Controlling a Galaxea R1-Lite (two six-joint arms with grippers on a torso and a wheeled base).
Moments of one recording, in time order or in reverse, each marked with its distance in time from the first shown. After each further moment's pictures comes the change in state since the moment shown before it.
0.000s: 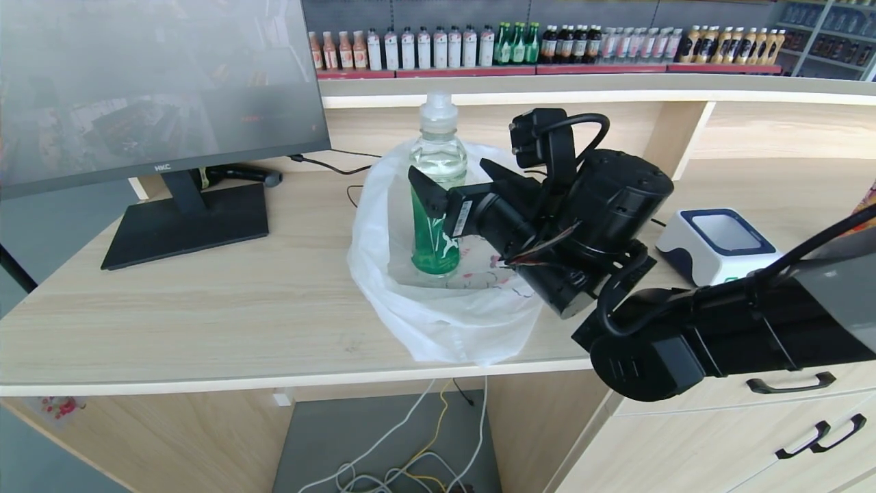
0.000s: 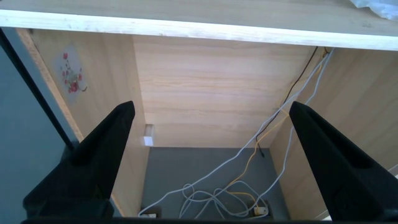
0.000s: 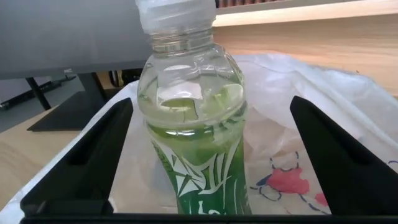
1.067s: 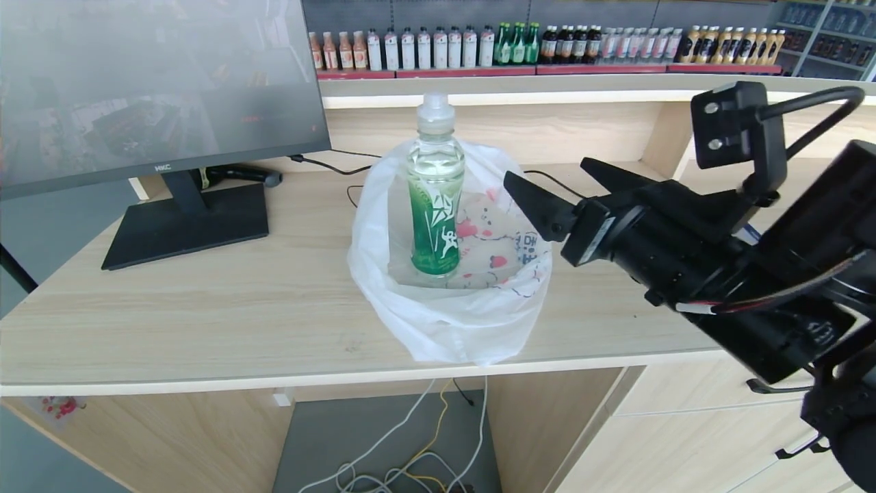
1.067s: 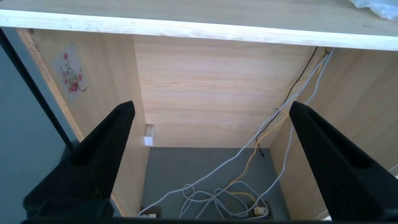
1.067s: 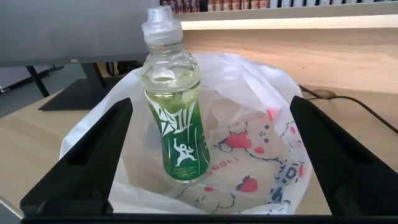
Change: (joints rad) left arm 0.000 0.000 0.000 0.000 0.000 0.000; right arm -0.023 -0.427 0.464 0.005 -0.006 -0.044
